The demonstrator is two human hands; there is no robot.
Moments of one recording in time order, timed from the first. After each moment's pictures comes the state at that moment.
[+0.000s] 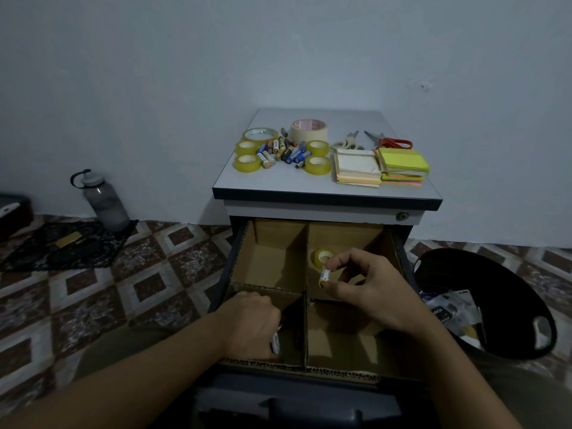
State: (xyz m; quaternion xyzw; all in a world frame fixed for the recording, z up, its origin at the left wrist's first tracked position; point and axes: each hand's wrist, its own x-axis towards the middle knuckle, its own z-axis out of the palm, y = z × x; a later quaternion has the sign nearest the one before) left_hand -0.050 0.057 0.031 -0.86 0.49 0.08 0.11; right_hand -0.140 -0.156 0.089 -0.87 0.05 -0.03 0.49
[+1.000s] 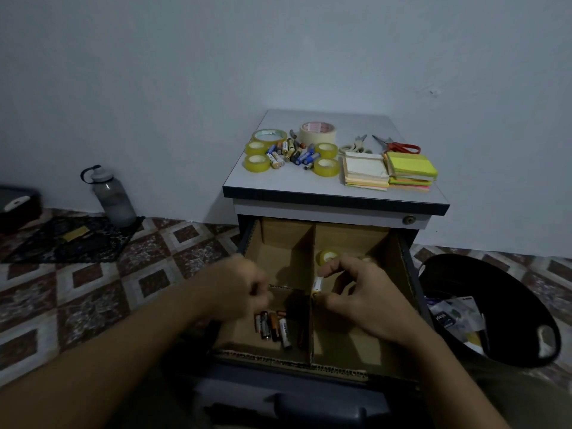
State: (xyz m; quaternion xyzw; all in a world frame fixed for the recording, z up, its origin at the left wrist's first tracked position) left_hand -0.032 0.093 0.083 -0.90 0.40 0.13 -0.13; right_hand -0.141 -0.134 0.090 -0.90 0.03 -0.01 0.44
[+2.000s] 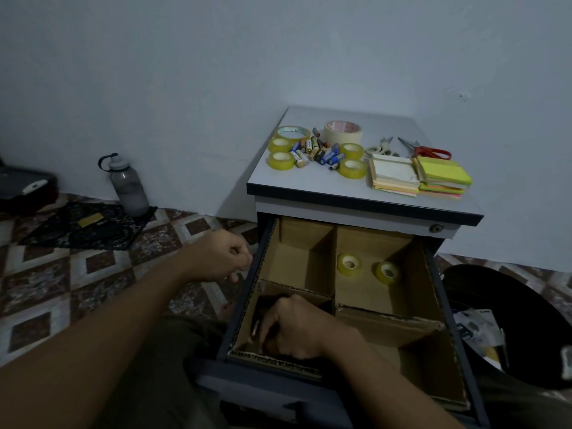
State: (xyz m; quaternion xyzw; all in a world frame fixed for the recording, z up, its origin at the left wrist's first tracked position) left_hand 0.028 0.140 0.074 -0.91 0.19 0.17 -0.33; right_hand -0.081 -0.035 0.032 -0.94 -0.15 0.19 0.22
